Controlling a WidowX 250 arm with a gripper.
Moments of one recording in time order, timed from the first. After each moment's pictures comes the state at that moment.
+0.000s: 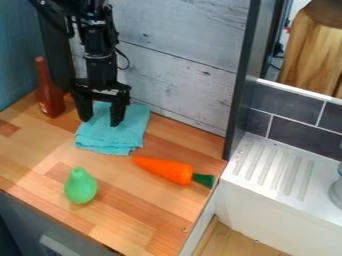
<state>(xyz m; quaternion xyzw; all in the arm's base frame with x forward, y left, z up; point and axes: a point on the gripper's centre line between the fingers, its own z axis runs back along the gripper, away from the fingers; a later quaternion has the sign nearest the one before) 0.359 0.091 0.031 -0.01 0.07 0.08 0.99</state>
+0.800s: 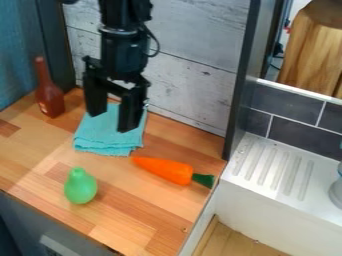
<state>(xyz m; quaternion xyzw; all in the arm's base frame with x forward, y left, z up) 0.272 0.013 0.113 0.01 0.09 -0.11 0.99</state>
